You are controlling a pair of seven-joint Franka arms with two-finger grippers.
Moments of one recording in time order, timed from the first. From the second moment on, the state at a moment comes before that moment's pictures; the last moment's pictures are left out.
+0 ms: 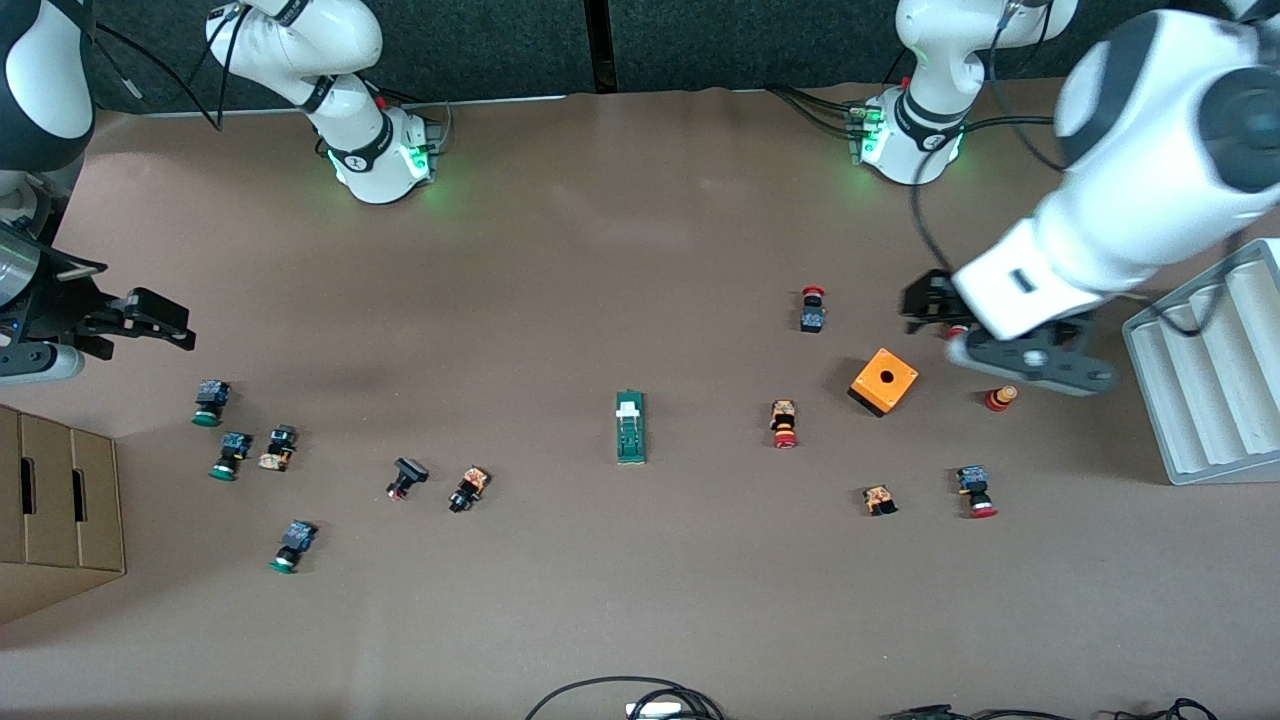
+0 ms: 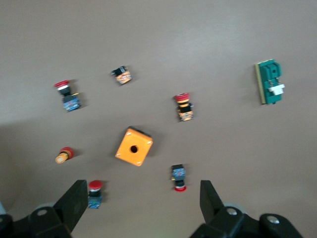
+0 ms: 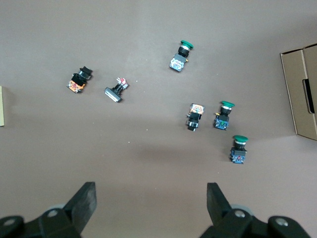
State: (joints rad) left arm 0.03 0.16 -0.30 -1.47 -0.03 1.57 0.00; right arm 0.02 0.01 -0.07 -1.65 0.02 1.65 -0.12
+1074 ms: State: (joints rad) left arm -0.11 -0.05 -0.10 -1.71 0.03 1.62 0.02; right arm 0.02 0.01 -0.07 -1.65 0.02 1.69 -0.12
